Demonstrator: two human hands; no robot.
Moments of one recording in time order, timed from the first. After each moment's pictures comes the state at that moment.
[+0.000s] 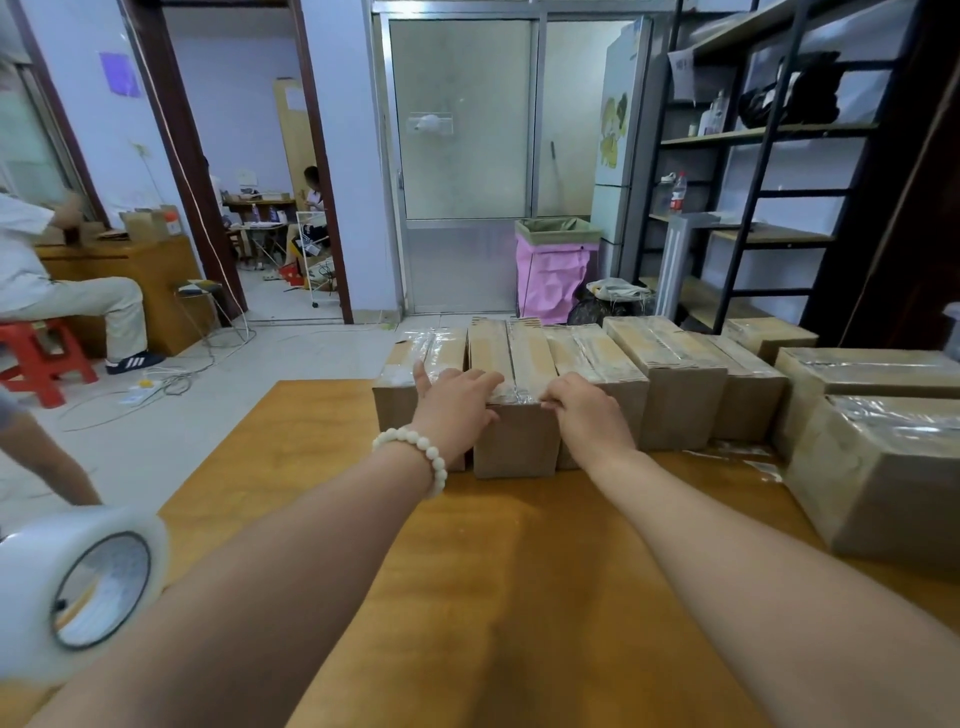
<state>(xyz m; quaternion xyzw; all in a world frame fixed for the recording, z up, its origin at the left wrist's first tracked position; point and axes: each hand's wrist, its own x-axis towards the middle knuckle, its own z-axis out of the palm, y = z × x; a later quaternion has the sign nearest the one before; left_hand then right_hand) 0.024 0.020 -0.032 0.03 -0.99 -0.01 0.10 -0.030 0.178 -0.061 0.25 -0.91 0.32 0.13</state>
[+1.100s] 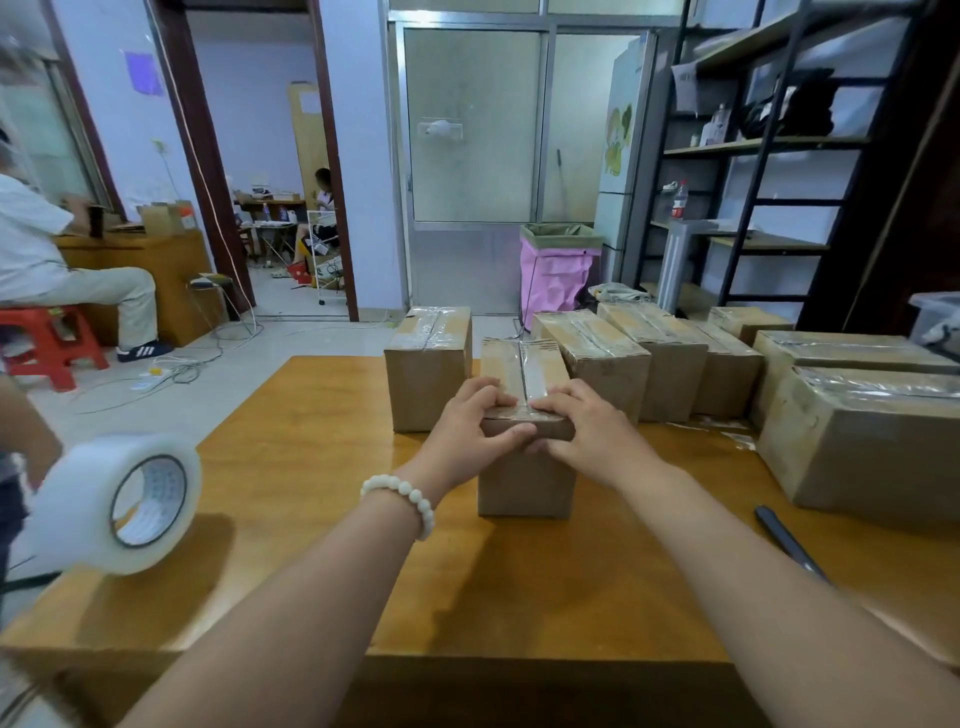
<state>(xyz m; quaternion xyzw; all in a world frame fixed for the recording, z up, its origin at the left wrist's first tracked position) 0.100 0.049 -0.082 -0.03 -0.90 -0.40 0.18 0.051 0.220 -0.066 0.33 -0.90 0.27 0.09</state>
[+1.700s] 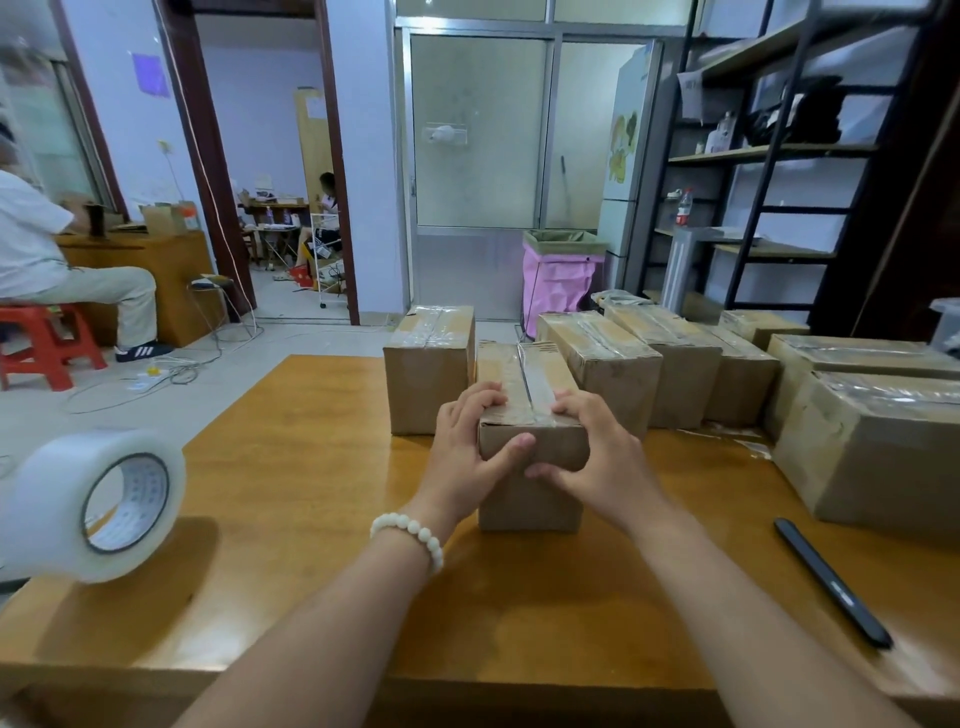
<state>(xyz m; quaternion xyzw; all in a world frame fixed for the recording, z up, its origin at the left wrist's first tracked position) 0.095 0.047 -0.128 -0.08 -0.83 -0.42 0.36 0.053 0.223 -0.107 0.36 -0.83 0.38 0.21</state>
